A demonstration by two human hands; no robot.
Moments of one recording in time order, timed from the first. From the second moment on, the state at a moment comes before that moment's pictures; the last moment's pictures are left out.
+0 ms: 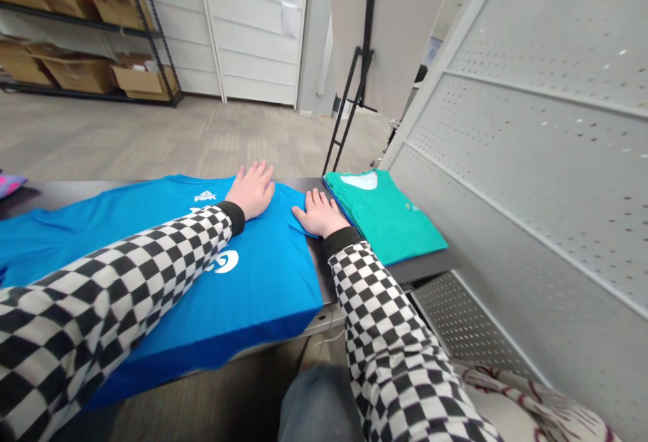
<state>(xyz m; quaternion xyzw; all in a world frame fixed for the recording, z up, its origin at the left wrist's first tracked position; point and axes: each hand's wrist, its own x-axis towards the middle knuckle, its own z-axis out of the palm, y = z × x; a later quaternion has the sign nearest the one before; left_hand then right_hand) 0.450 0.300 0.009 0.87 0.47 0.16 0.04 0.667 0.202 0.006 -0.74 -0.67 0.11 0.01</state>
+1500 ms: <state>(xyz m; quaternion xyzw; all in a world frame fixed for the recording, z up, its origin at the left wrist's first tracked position) 0.067 0.172 -0.019 0.56 0.67 0.45 0.16 0.268 0.269 -0.013 -0.35 -0.87 0.16 0.31</state>
